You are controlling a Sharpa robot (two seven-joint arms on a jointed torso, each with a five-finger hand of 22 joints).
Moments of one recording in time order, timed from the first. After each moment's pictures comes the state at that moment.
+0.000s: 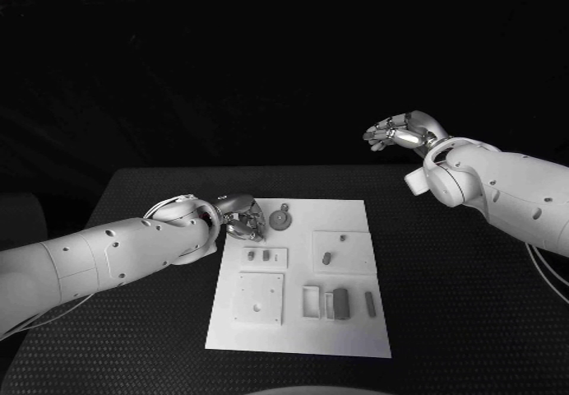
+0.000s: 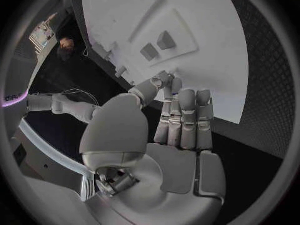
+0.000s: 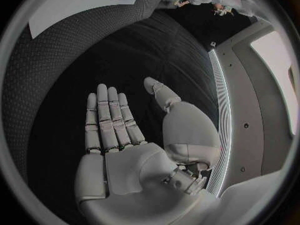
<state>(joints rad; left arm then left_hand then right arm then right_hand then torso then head) 1.17 -0.70 -0.12 1.24 -1.31 -0.19 0.04 1.19 -0.10 0.64 -0.26 0.07 1.07 0.10 0.29 0.57 1.33 0.04 0.10 0.27 1.14 -0.07 1.28 0.47 0.02 0.83 -0.10 0.87 1.31 1.29 -0.63 0.04 0.99 -0.66 -0.27 0.18 0.92 -0.11 0.49 -0.28 0.38 0.79 0.20 0.28 0.40 0.88 0.15 0.53 0.07 0.89 0.13 0.44 0.51 0.22 0.56 0.21 0.44 1.21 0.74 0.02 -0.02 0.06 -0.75</state>
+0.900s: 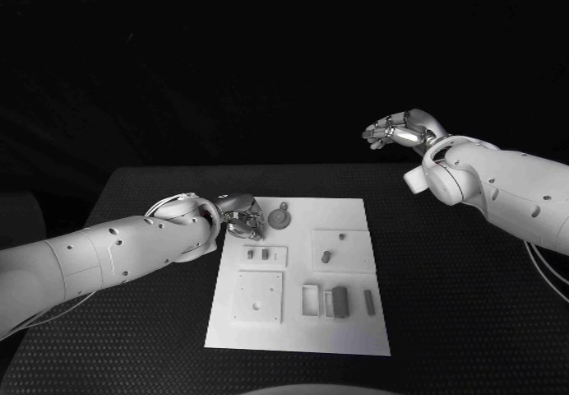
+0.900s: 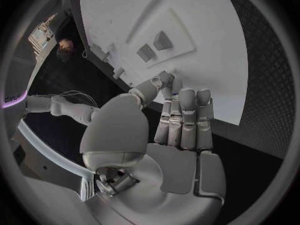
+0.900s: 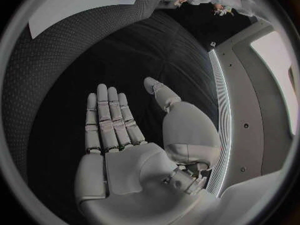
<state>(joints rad) 1.17 -0.69 -0.12 1.21 -1.32 -0.17 0.04 1.19 -0.09 0.64 -0.26 0.07 1.07 0.10 0.29 0.56 1.33 0.04 0.10 0.27 1.14 -0.07 1.29 0.47 0.02 0.84 -0.10 0.87 1.31 1.29 -0.63 0.04 0.99 -0.66 -0.27 0.18 0.92 -0.11 0.49 -0.28 0.38 0.79 0.20 0.28 0.40 0.88 0.15 0.53 0.07 0.89 0.13 0.44 0.51 0.22 0.56 0.21 0.44 1.21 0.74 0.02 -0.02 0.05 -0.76</state>
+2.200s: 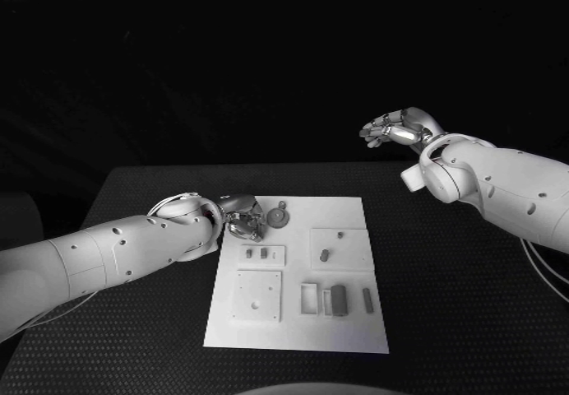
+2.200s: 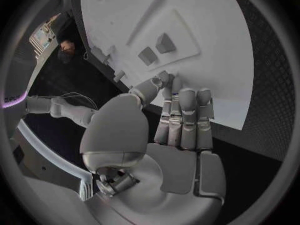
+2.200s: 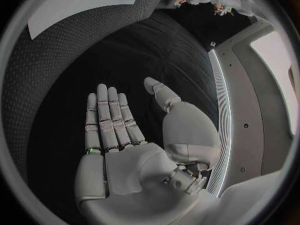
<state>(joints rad) 1.17 -0.66 -0.12 1.19 -1.33 -0.14 0.04 1.19 -0.09 0.64 -0.27 0.07 1.07 0.10 0.28 0.57 1.33 0.04 0.09 0.27 1.15 -0.07 1.29 0.47 0.02 0.84 -0.10 0.87 1.31 1.29 -0.62 0.04 0.99 -0.66 -0.27 0.18 0.92 -0.11 0.49 -0.28 0.38 0.79 0.20 0.28 0.40 0.88 0.15 0.53 0.07 0.89 0.13 0.44 0.51 0.22 0.56 0.21 0.44 1.21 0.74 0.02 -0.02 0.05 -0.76</state>
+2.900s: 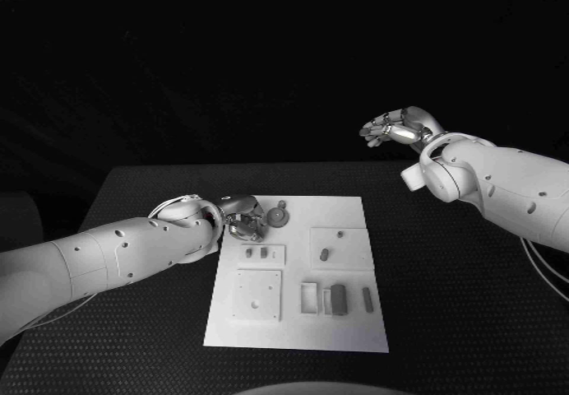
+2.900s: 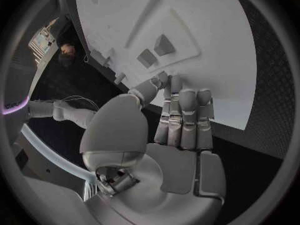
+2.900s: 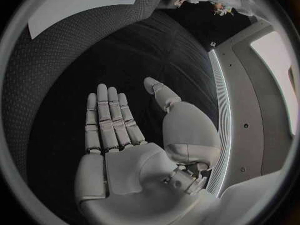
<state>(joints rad) 1.16 -0.65 -0.13 1.17 -1.34 -0.18 0.07 1.19 -0.09 0.65 -0.27 0.07 1.07 0.09 0.28 0.56 1.36 0.03 0.10 0.27 1.14 -0.07 1.30 0.47 0.02 0.84 -0.10 0.88 1.31 1.29 -0.62 0.04 0.99 -0.66 -0.27 0.18 0.92 -0.11 0.49 -0.28 0.38 0.79 0.20 0.28 0.40 0.88 0.15 0.53 0.07 0.89 0.13 0.44 0.51 0.22 0.56 0.21 0.44 1.22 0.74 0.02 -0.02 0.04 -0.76</state>
